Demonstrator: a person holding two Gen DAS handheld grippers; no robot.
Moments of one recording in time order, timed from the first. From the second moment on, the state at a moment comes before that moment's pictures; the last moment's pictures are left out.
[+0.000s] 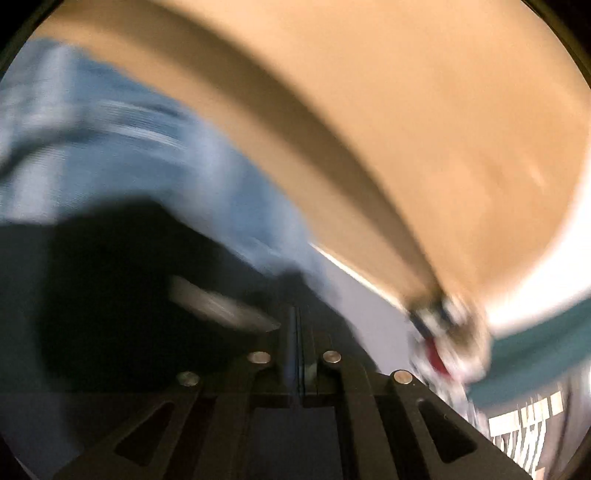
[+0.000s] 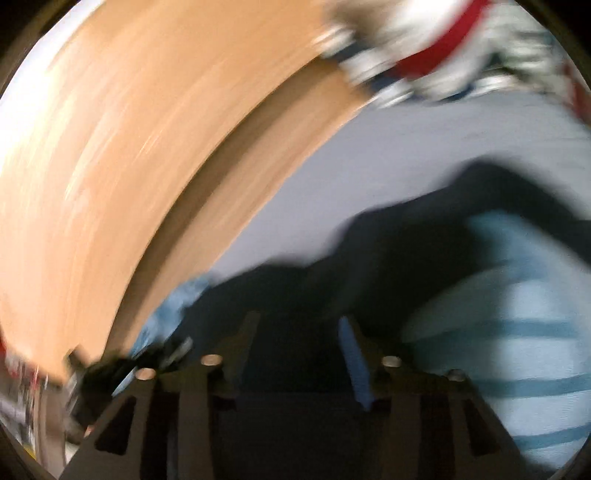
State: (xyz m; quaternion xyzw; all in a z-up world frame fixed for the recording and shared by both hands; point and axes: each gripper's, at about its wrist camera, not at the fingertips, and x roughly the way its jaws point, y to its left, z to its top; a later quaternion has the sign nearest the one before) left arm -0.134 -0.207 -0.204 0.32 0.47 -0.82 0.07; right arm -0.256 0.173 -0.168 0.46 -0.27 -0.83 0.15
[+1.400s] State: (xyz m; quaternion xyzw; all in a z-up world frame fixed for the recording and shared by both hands) left arm 0.078 -0.262 -0.207 0.22 0.58 -0.77 0.15; right arm -0.179 -0.035 -0.021 0.42 0.03 -0.79 0.45
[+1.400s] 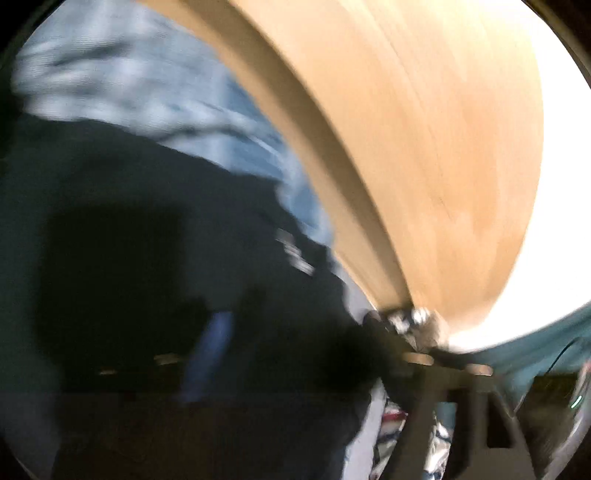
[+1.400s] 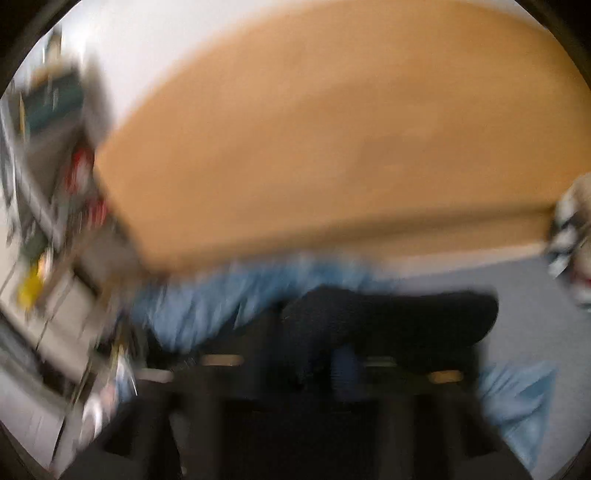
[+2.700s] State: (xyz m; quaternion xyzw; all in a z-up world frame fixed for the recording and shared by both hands) left arm 0.056 -0.216 -0.206 0.29 0.48 -0.79 0.25; right arm -0.273 0.135 -0.171 0.50 -0.30 -0.80 0.18
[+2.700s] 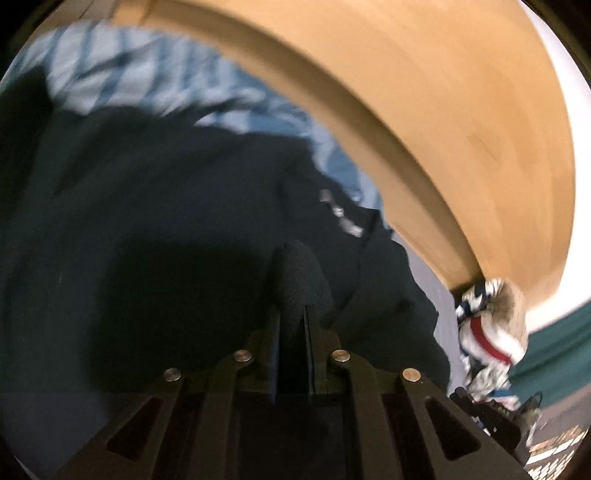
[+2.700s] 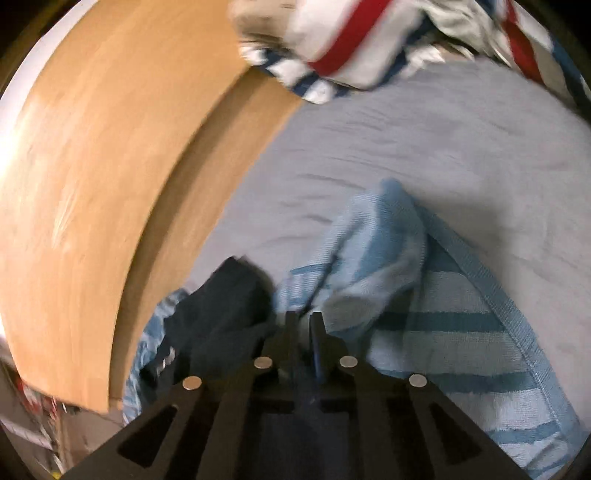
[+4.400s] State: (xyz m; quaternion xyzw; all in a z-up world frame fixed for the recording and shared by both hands) left arm 0.134 -0.248 -0.166 0.29 0.42 -0.81 0.30; right arm -0.201 -0.068 -0.165 0.59 -0.04 -0.71 0.38
